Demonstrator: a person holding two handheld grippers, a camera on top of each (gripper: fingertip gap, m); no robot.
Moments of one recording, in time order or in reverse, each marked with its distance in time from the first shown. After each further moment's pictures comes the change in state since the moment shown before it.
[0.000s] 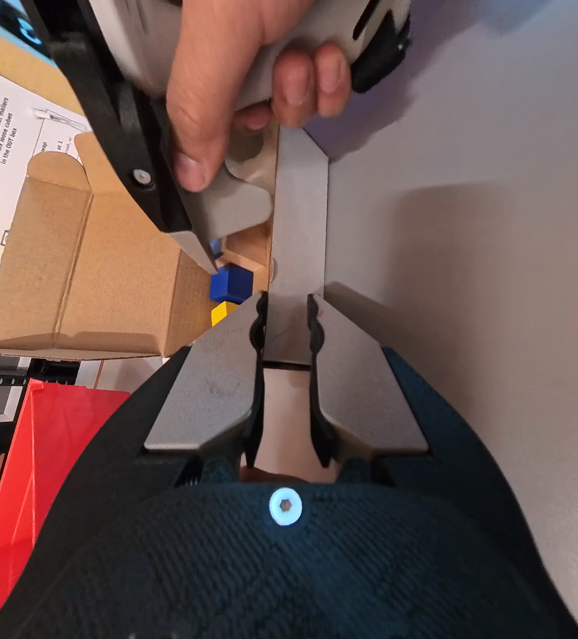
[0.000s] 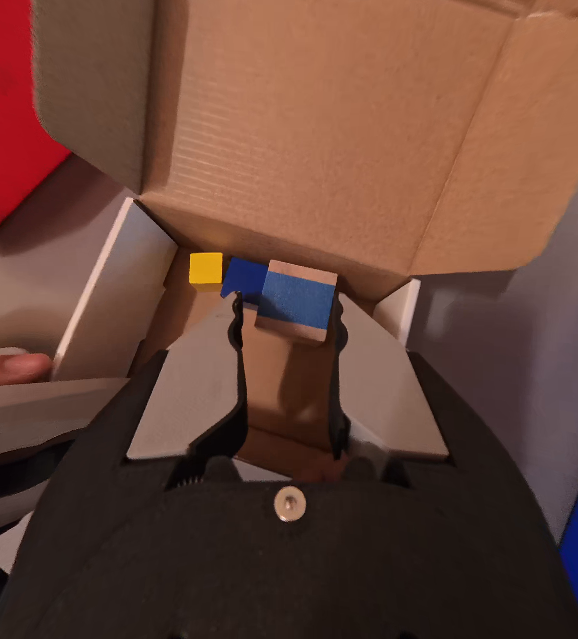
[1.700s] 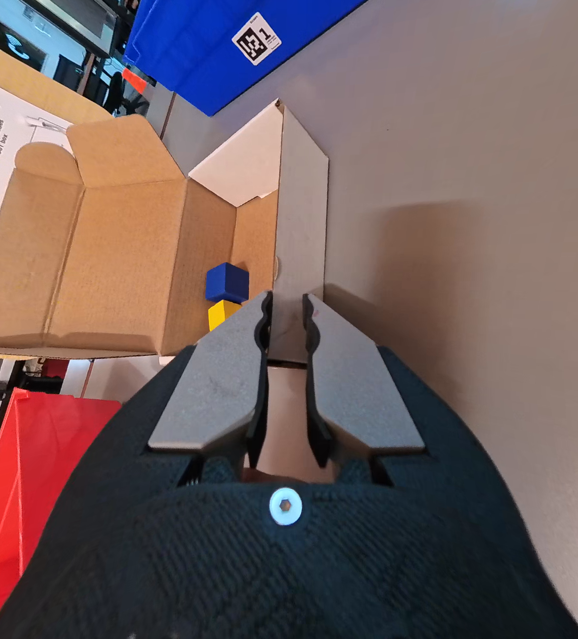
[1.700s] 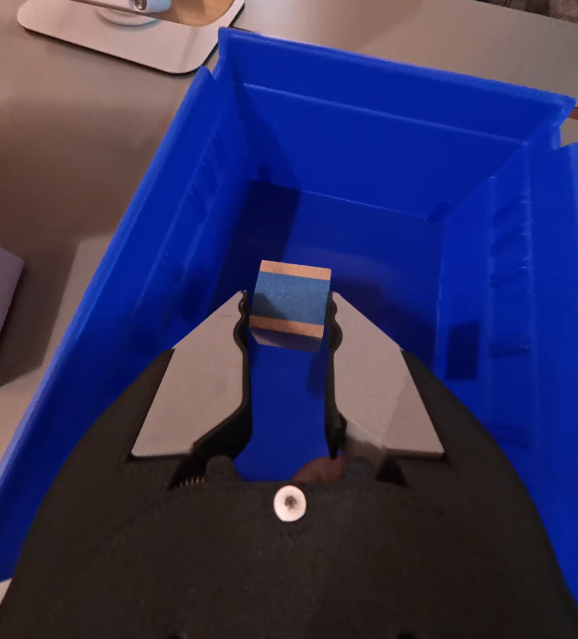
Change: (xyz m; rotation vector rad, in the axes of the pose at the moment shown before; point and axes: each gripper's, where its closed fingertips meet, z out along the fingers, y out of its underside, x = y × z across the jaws) left arm 0.001 0.000 -0.004 0.042 0.039 -0.012; right arm 0.250 0.066 -0.107 0.107 0.250 0.196
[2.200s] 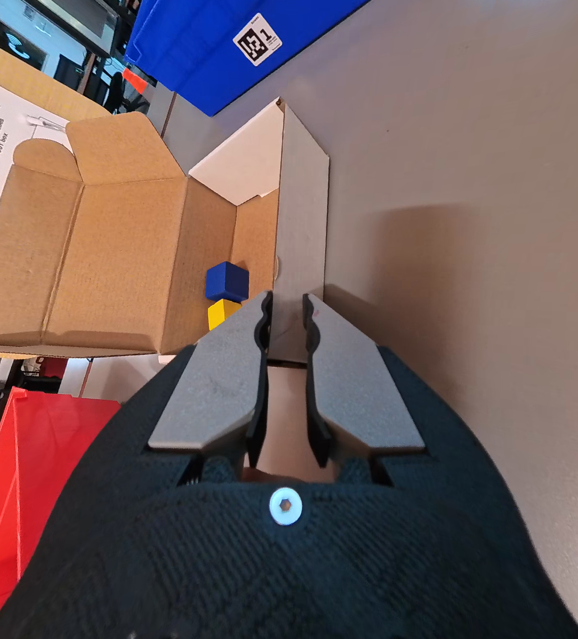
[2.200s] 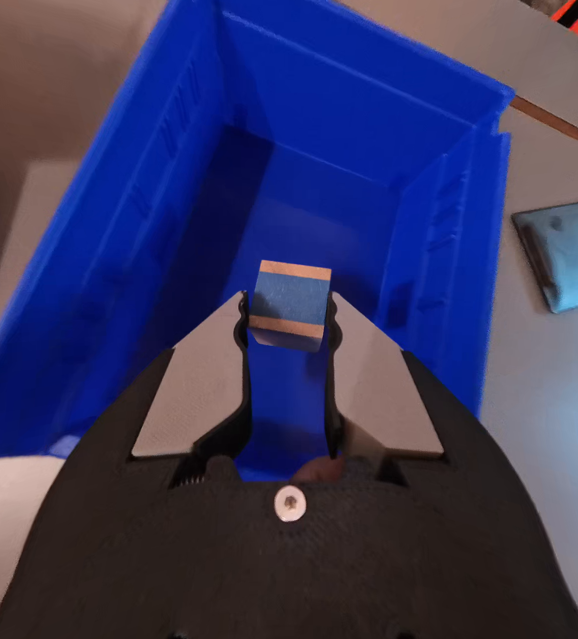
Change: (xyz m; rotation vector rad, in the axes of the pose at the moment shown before) left arm 0.000 0.000 0.000 0.002 0.000 -0.005; right arm 0.019 0.016 -0.035 -0.119 0.076 -0.132
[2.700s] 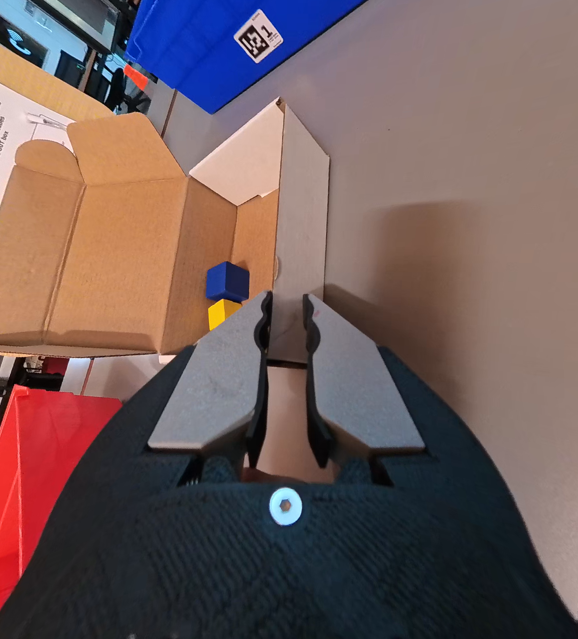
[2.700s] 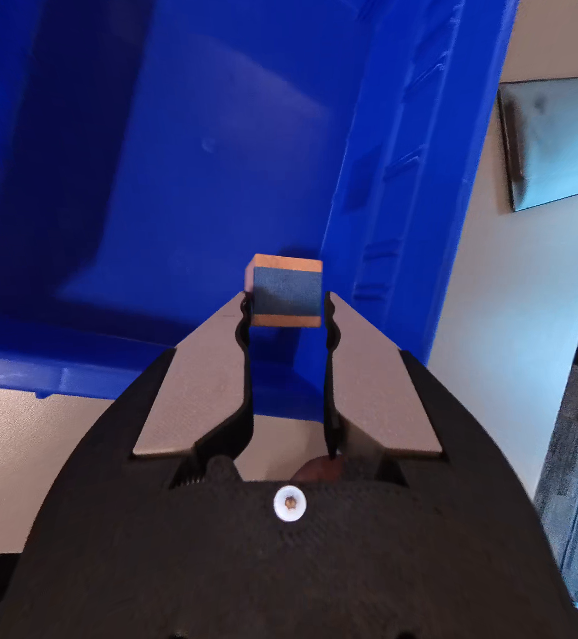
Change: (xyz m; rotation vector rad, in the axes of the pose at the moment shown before) left arm 0.000 0.000 0.000 -0.008 -0.006 0.000; right arm 0.039 0.078 -0.013 -0.268 0.133 -0.081
